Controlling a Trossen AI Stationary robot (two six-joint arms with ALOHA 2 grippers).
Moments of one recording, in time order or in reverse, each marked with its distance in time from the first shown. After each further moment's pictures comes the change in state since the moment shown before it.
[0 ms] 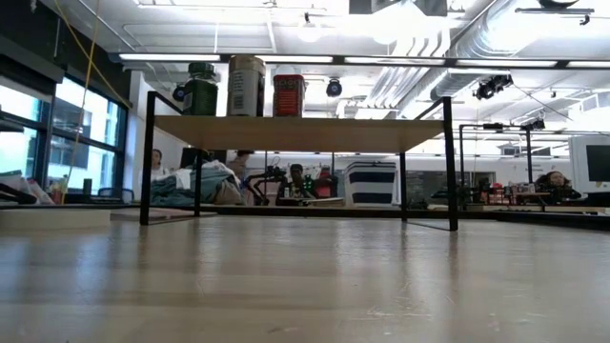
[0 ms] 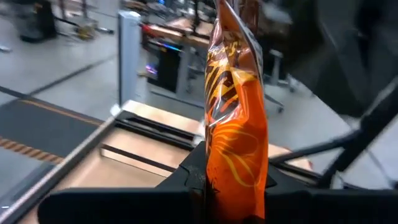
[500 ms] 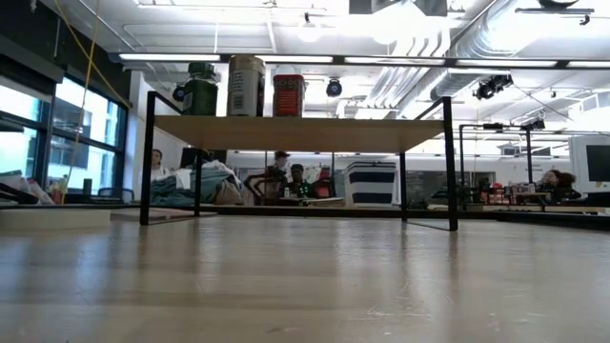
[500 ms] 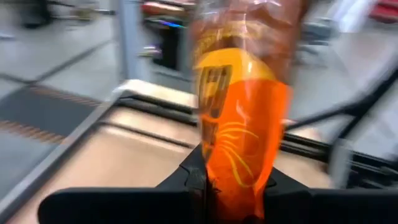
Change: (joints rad) left arm -0.074 0.001 0.000 -0.097 -0.047 0.019; right arm -0.050 -0.007 0.000 0.073 0.060 -0.026
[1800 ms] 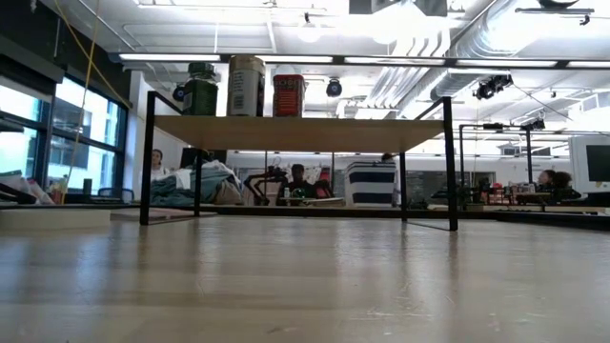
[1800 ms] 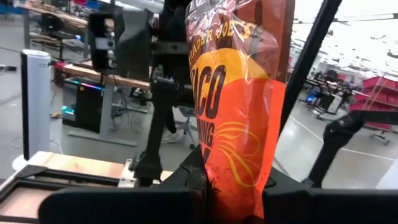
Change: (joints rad) left arm 0.079 -0.074 0.000 0.260 0.355 -0.038; right arm -0.016 -0.027 -0.002 0.153 -0.065 0.079
